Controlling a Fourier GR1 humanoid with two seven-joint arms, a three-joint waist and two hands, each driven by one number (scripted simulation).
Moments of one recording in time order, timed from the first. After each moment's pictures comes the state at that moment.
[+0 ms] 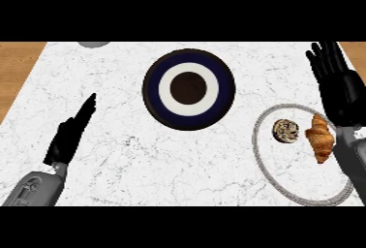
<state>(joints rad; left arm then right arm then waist) -0.19 0.41 -0.21 -1.29 0.07 0.13 0.03 -0.40 -0.53 0.17 -1.44 -0.45 -0.24 -0.07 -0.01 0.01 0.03</state>
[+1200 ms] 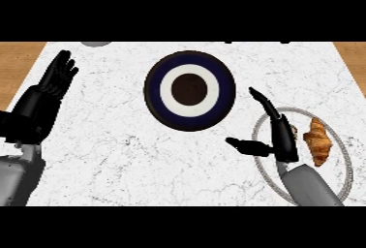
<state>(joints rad) -0.28 0.43 -0.05 -1.58 0.19 0.07 0.08 -0.28 -0.31 0.39 -1.23 -0.01 -0.50 -0.38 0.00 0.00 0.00</state>
